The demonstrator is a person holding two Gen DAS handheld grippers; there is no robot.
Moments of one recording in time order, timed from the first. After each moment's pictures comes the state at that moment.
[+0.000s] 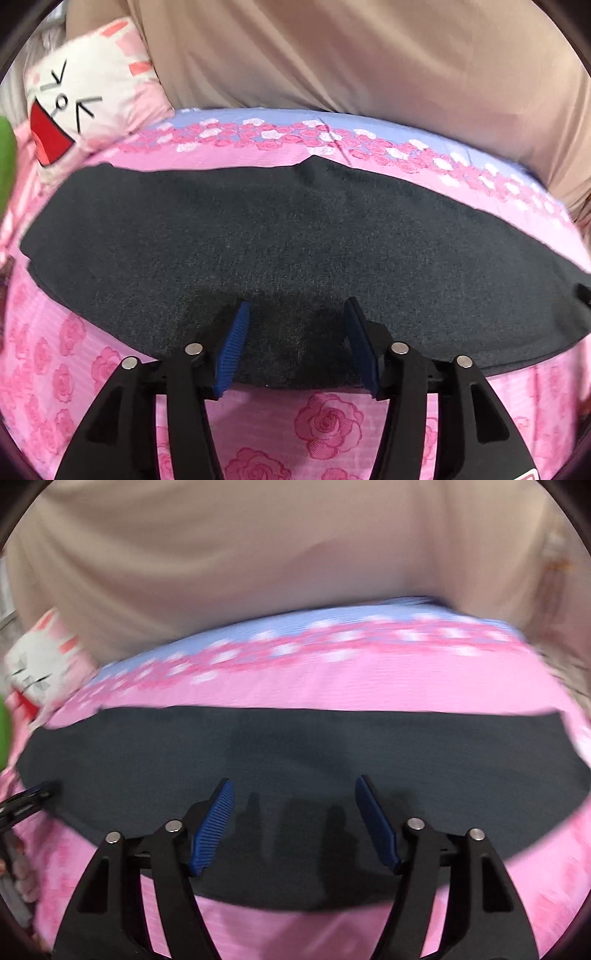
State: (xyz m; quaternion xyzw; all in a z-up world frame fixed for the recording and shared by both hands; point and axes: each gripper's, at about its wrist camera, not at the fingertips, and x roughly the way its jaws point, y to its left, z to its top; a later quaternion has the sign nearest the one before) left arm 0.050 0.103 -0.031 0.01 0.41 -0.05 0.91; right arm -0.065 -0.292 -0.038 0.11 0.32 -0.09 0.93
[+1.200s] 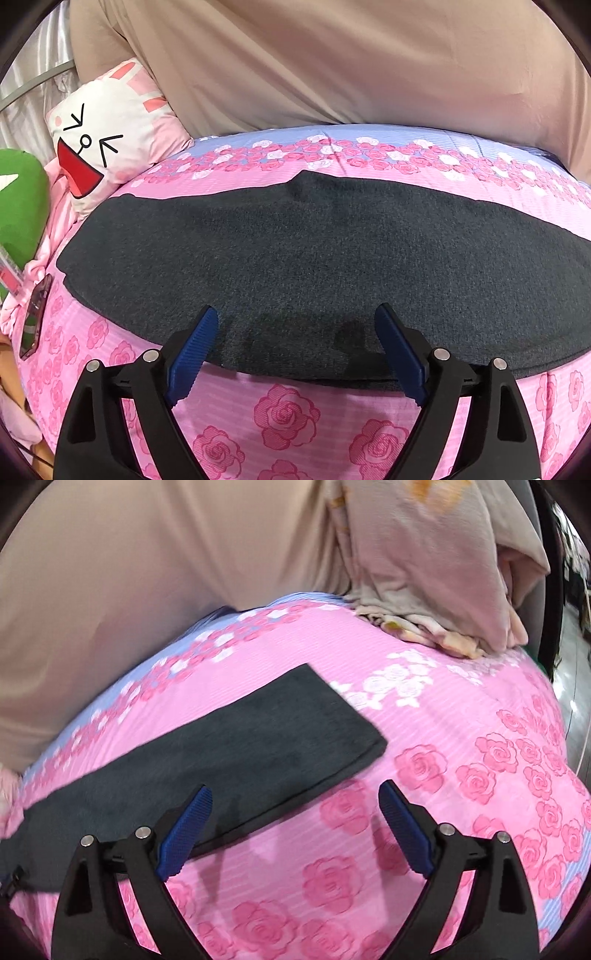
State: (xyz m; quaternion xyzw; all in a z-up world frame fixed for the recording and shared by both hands) left arm 0.034 0.062 -0.027 0.07 0.38 0.01 0.92; right arm -0.151 -0.469 -0.053 0.25 0.30 -0.24 0.89
